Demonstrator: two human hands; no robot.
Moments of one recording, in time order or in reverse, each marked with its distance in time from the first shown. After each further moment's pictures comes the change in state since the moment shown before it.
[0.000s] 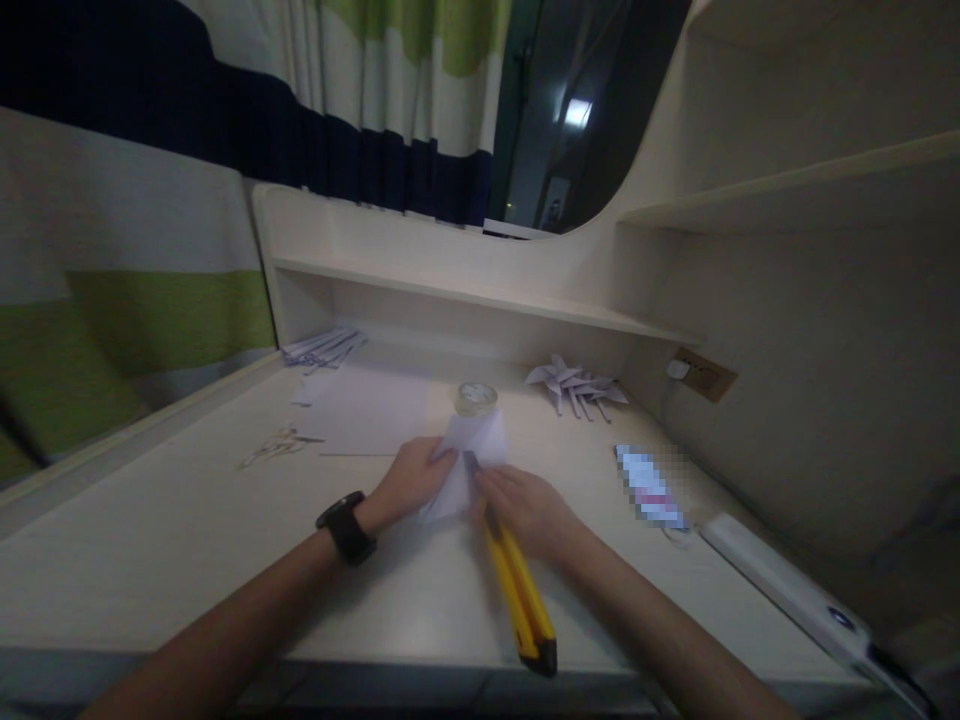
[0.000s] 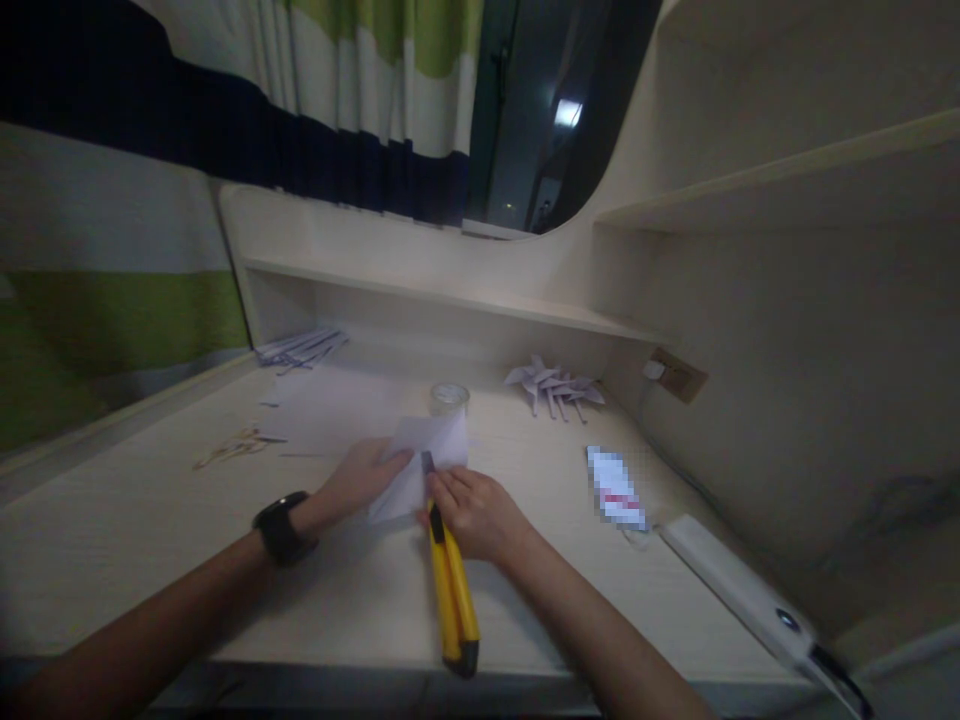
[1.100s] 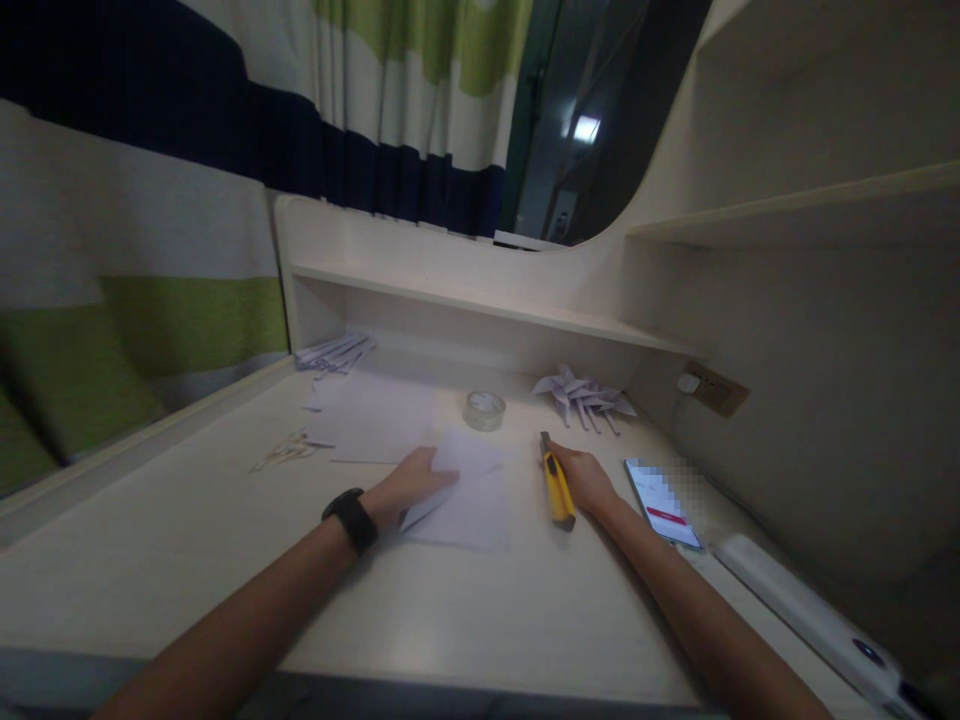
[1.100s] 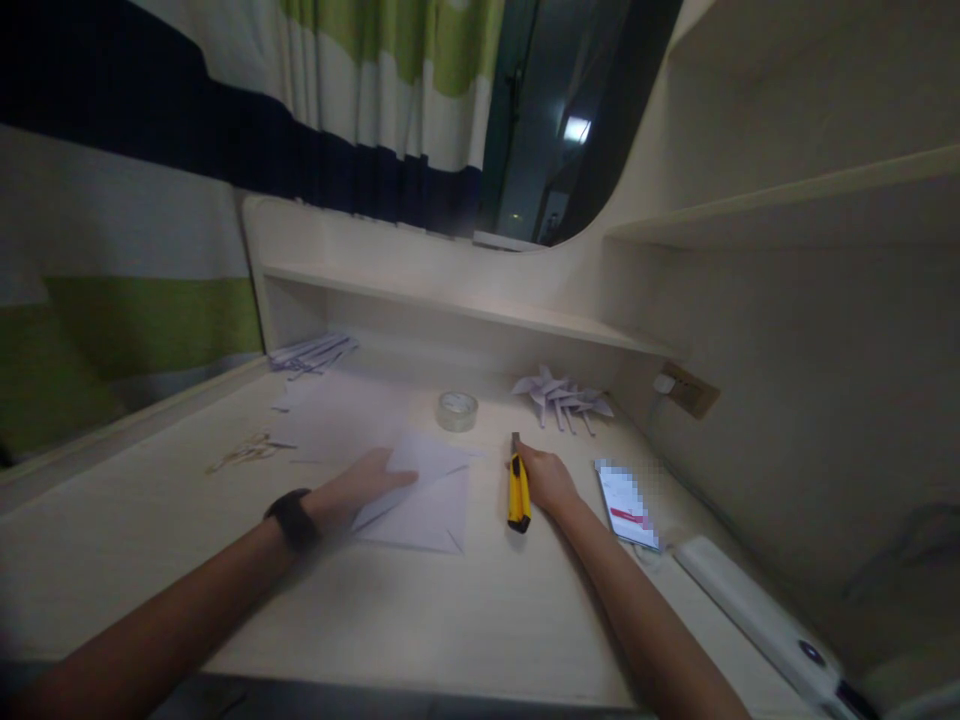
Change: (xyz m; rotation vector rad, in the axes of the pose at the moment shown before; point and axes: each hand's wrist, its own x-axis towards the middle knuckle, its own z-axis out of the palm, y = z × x) left_hand 0.006 -0.031 -0.002 -0.491 -0.245 -0.198; right_hand -0.055 0.114 0.009 -0.168 -0.447 0.686
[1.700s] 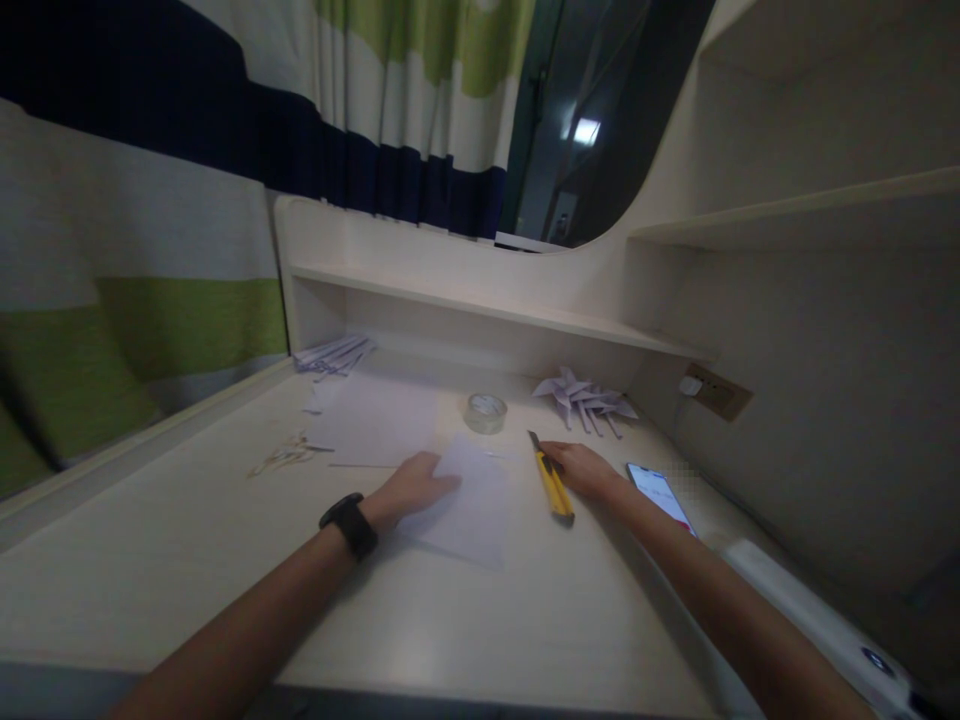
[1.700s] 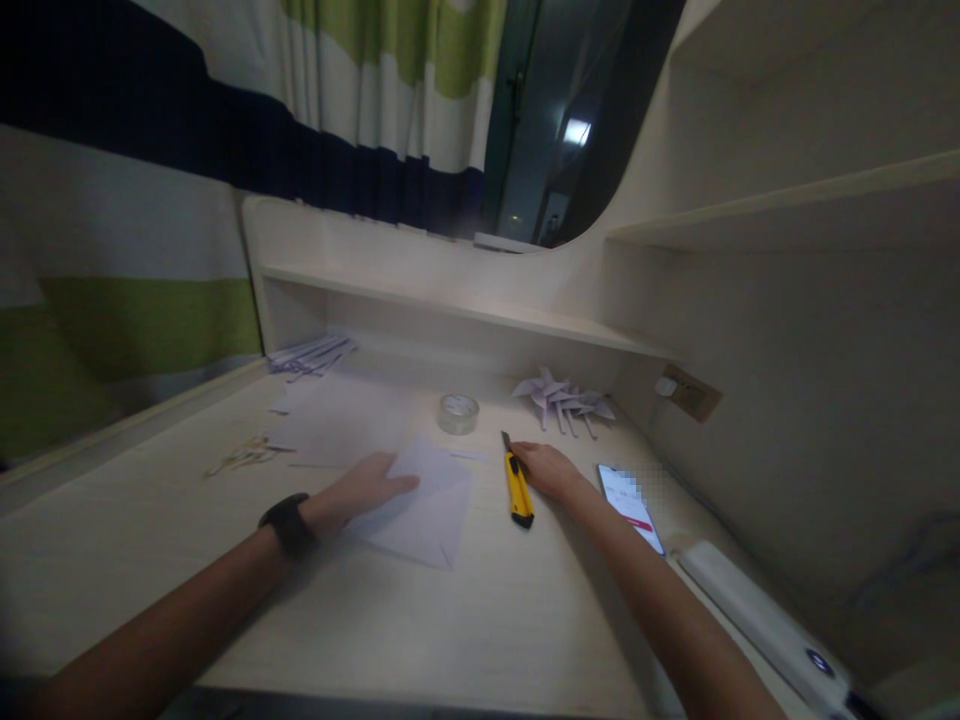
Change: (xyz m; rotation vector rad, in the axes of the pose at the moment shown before) left_hand 0.001 0.003 -0.002 0.230 0.075 0.055; right_hand 0.025 0.010 -0.015 0.025 -0.175 -0.199
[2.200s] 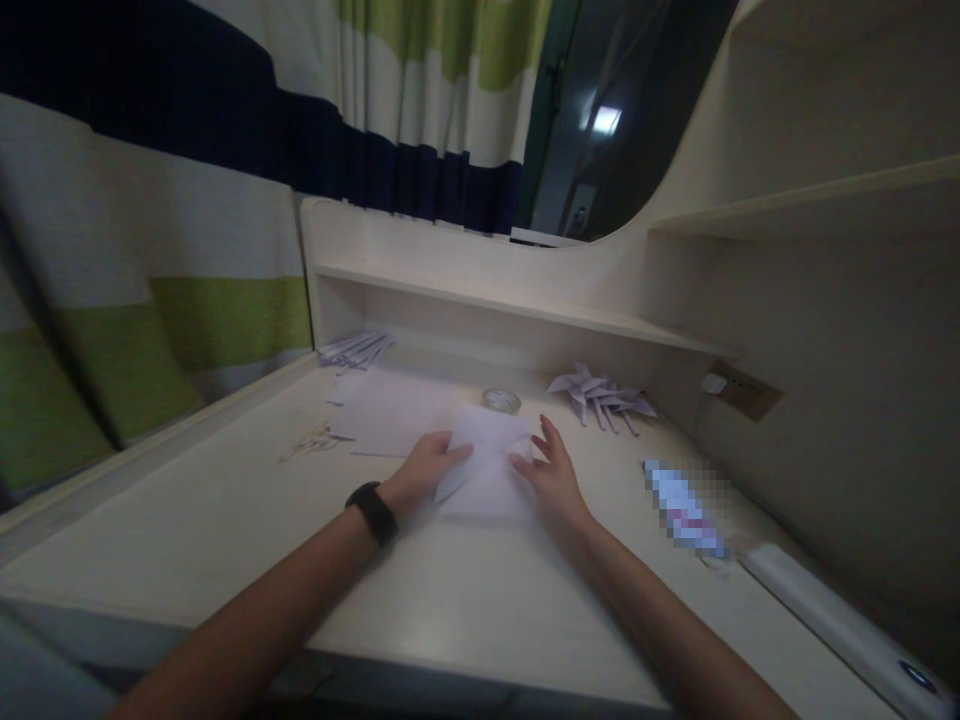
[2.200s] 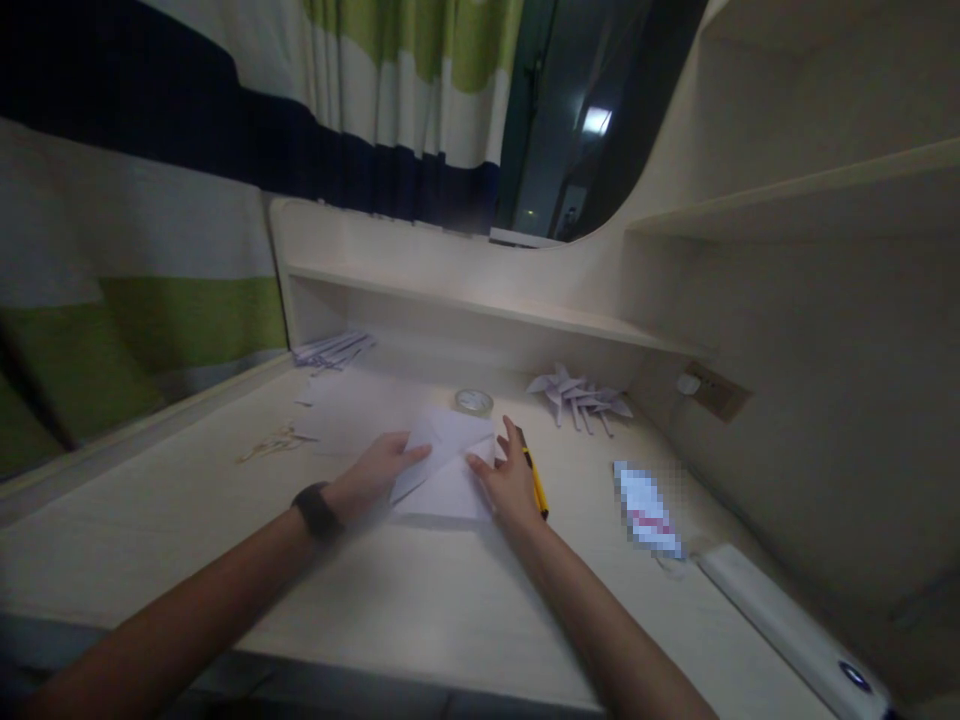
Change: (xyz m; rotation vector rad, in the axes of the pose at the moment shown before) left_hand 0.002 -0.002 0.006 -0.548 0.043 0.016; right_hand 0.010 -0.119 0.023 1.253 0.583 0.378
